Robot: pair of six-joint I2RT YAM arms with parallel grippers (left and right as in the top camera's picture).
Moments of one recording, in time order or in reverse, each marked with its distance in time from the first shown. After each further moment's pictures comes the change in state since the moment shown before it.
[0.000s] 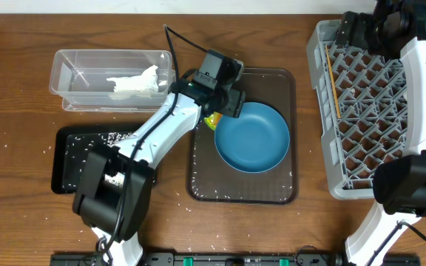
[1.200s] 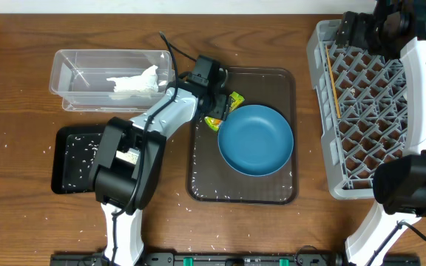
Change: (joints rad) left arm 0.081 0.188 0.000 0.026 -0.009 0.005; right arm 0.000 0.000 0.000 0.000 0.000 0.000
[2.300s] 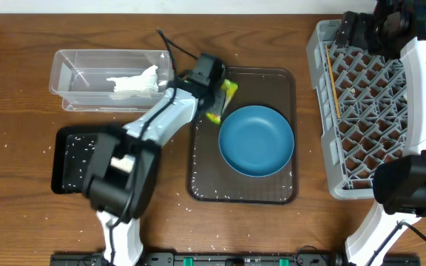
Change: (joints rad) left arm -0.016 -0.096 0.002 -0.009 -0.148 -0.055; right arm 0.000 0.000 0.000 0.000 0.000 0.000
